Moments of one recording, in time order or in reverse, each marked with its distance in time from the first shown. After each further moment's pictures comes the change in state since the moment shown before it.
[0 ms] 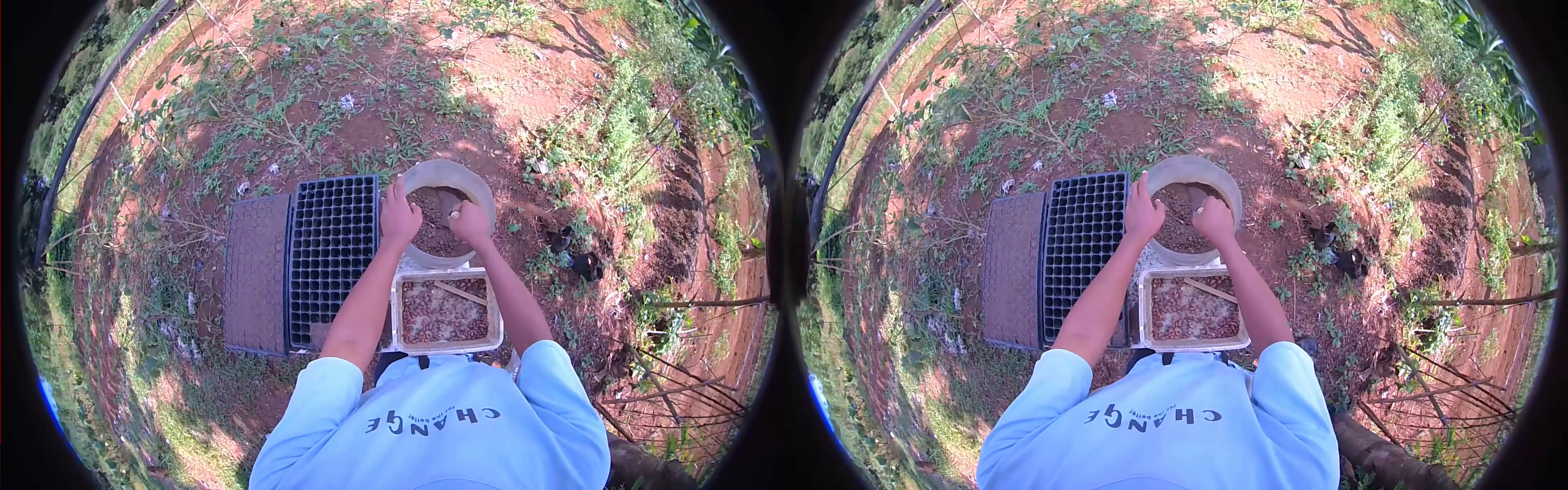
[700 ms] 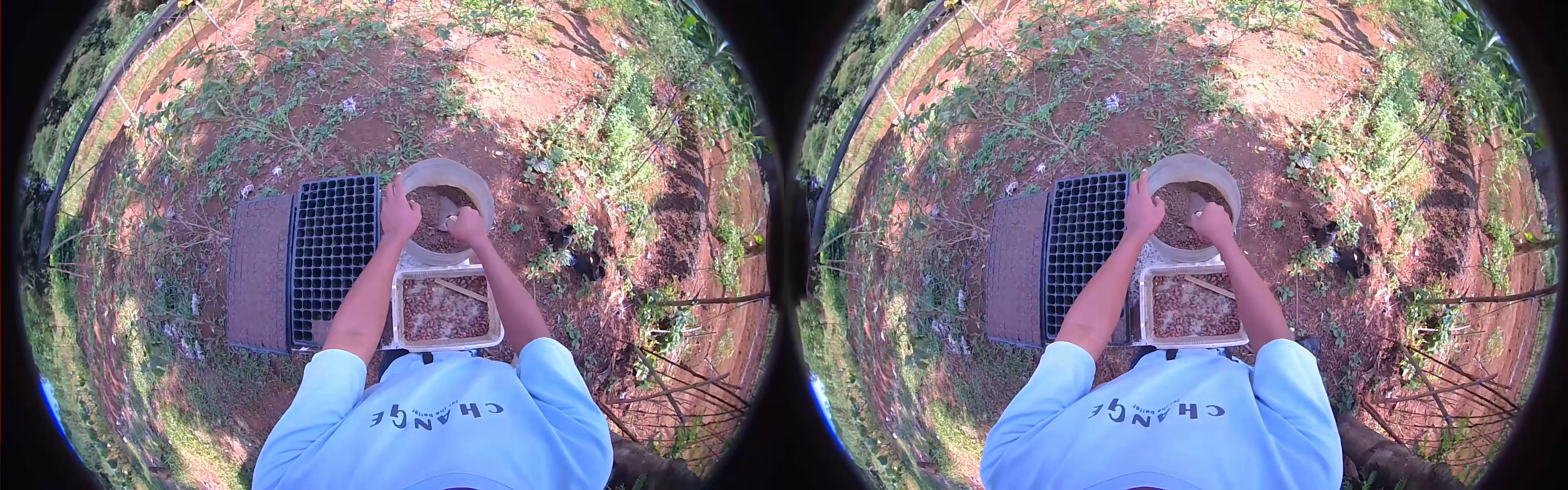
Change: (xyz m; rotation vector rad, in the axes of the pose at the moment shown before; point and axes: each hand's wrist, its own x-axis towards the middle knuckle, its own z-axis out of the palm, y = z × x) left_hand 0.002 -0.003 0.004 0.024 0.052 0.025; right_hand 0.000 0.017 0.019 0.010 0.027 -0.080
